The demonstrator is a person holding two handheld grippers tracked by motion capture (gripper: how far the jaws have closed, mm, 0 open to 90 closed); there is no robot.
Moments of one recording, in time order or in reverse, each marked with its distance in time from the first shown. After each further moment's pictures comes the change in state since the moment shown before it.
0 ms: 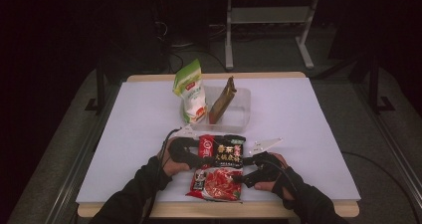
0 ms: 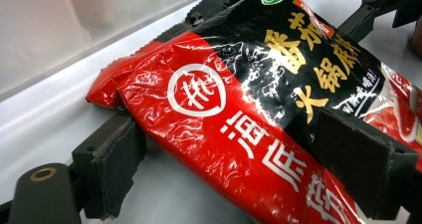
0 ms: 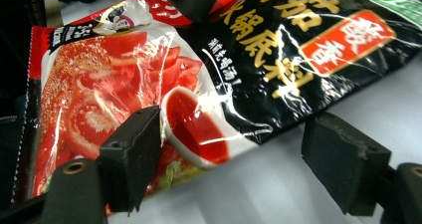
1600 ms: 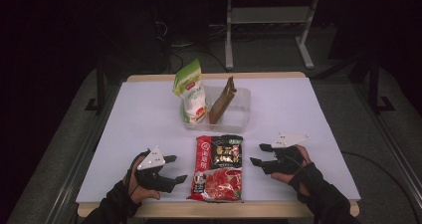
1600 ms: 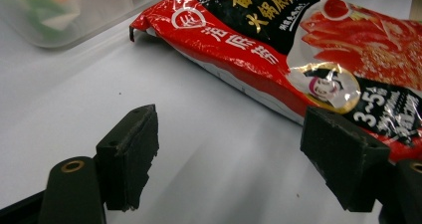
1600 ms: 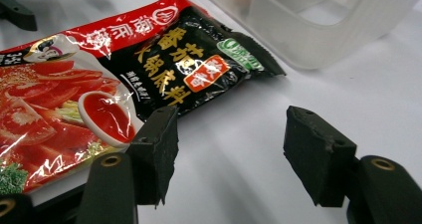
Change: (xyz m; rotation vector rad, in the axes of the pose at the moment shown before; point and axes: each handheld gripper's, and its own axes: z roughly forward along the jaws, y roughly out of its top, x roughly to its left) left arm -0.031 -0.060 -0.084 -0.081 0.122 0.129; right arm -0.015 -0.005 -0.052 -0.135 -0.231 -0.073
